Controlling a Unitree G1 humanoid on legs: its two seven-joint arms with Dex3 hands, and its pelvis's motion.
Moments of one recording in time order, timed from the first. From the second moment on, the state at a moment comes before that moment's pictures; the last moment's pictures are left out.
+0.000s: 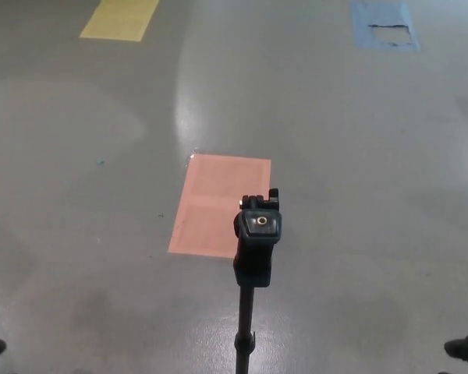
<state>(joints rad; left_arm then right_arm) -0.37 0.61 -0.14 1.18 0.26 -0.07 -0.21 -0.42 -0.45 0.15 1.17 -0.22 0.00 0.25</state>
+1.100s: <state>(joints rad) -0.21 0.56 -0.06 0.41 0.22 -0.28 -0.17 -0.45 -0.47 0.18 1.25 -0.23 -0.03 0.33</state>
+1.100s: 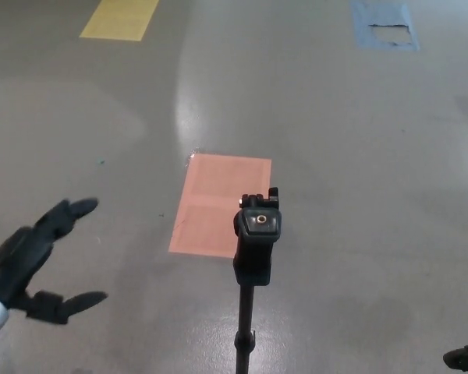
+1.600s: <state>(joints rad) -0.18 0.55 -0.09 -0.07 0.22 -0.28 -0.18 -0.45 -0.47 0.19 1.25 -0.23 -0.03 0.33</state>
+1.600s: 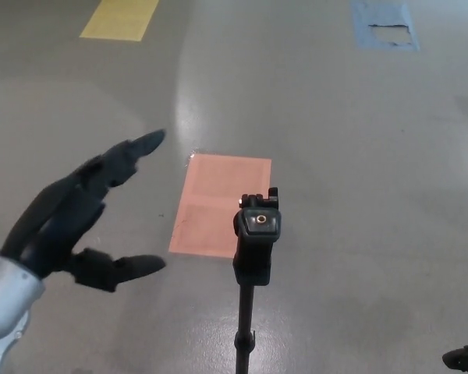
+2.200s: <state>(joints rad) -0.23 0.53 -0.20 -0.56 0.28 -0.21 -0.26 -0.47 -0.49 0.19 1.25 -0.25 -0.03 0.35</state>
